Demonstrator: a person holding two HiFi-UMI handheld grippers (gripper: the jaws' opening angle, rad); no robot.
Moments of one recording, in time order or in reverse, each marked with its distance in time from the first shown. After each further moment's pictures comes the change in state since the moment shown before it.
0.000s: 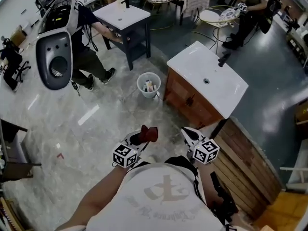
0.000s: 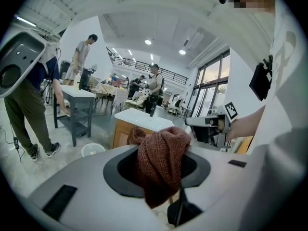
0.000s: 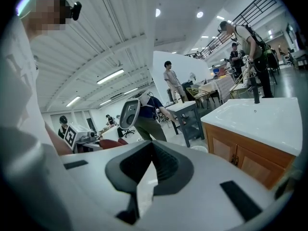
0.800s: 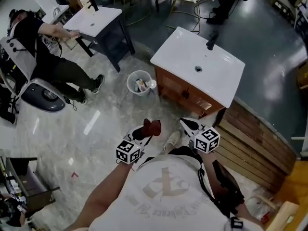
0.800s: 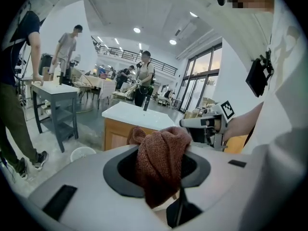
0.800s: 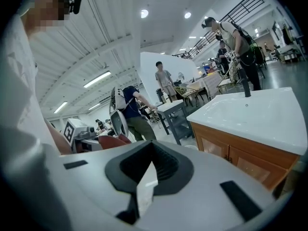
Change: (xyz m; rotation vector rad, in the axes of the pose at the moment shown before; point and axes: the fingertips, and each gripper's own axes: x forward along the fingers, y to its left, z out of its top) left arm 0.097 0.042 0.033 0.071 0.120 -0.141; right arm 0.043 -0.084 0.005 0.092 -0.014 -0.100
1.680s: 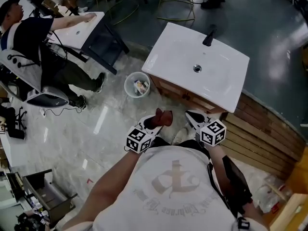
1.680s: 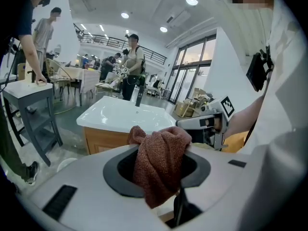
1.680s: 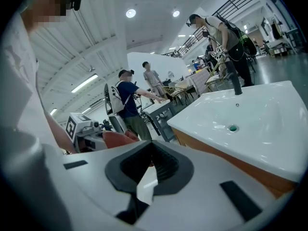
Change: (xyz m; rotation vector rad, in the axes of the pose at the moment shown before) left arm 0.150 0.049 0.063 0.086 0.140 -0.150; right arm 0.043 -0.122 0.040 0.087 0.004 -0.078
